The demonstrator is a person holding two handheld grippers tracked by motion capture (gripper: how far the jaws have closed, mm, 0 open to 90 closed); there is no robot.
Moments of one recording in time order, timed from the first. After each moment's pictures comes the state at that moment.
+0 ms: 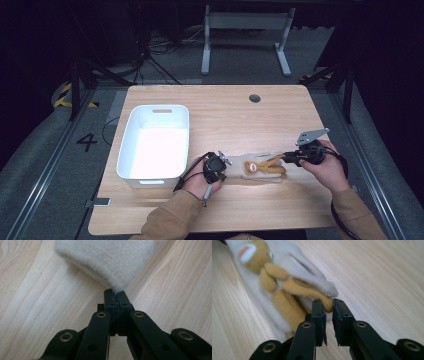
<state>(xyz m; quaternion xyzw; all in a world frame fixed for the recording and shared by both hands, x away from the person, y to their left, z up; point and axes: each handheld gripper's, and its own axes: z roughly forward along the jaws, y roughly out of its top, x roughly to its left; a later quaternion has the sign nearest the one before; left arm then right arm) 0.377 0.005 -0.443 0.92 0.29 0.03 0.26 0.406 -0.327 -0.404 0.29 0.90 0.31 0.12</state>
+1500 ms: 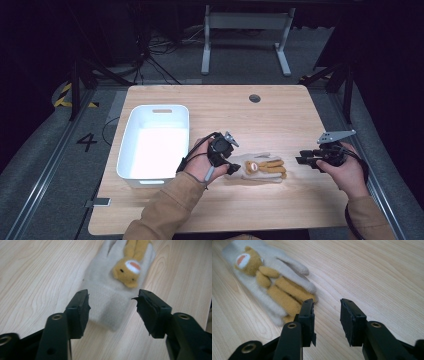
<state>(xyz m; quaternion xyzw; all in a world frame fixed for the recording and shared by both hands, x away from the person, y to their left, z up) 0.400 -0.008 -0.380 0.92 0.23 0.02 0.32 0.391 -0.373 -0.397 0.37 0.86 0.34 0.11</state>
